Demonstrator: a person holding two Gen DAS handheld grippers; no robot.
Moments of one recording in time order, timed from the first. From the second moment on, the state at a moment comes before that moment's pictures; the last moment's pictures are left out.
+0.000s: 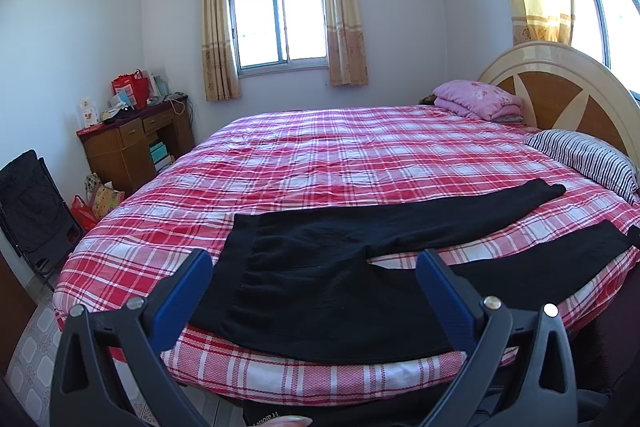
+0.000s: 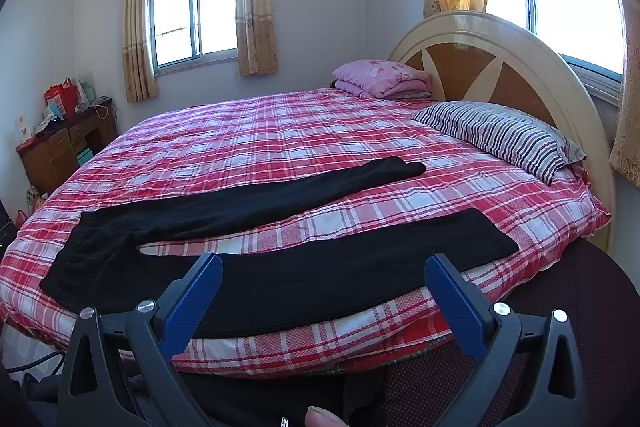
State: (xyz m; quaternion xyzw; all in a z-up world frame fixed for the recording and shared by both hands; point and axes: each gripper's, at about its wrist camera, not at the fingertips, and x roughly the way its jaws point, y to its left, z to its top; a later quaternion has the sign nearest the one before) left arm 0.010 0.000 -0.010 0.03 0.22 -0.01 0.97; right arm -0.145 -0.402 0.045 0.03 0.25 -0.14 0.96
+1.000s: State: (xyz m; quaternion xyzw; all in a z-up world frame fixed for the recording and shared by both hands) left arm 0.017 0.002 -0.019 0.04 0.24 -0.01 0.97; right arm -0.136 -0.411 0.033 0.03 0.28 -0.15 0.95
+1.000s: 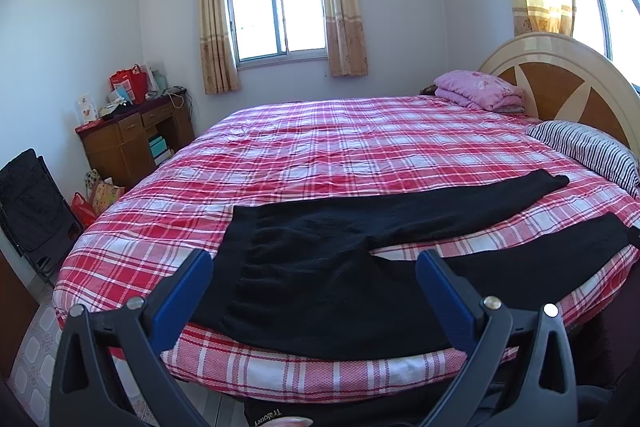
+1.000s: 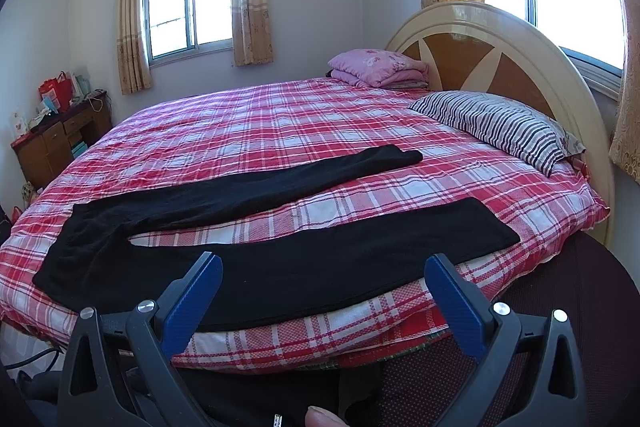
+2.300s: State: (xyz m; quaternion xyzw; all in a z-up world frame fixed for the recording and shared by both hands) left arm 0.326 0.131 -0.139 0.04 0.45 0.05 0.89; right arm 0.077 -0.557 0.008 0.00 0.37 -0.13 0.92
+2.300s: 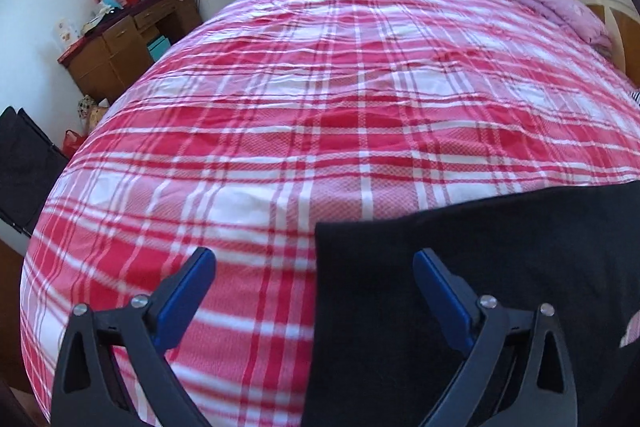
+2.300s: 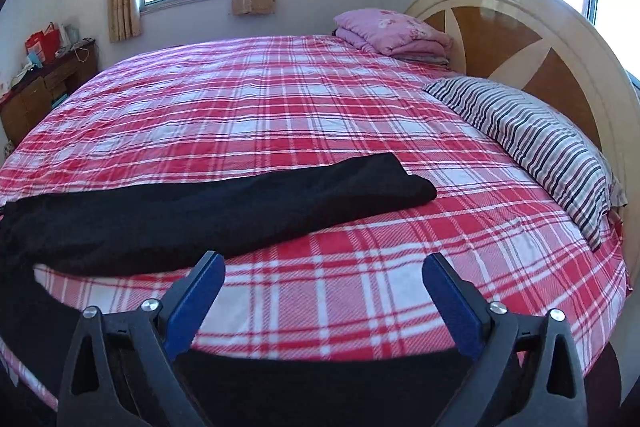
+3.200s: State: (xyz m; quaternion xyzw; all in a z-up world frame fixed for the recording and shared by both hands) left arm 0.355 0.150 -0.156 -0.05 0.49 -0.02 0.87; right arm 0.262 -0.725 -0.051 0.09 0.46 -0.15 0.87
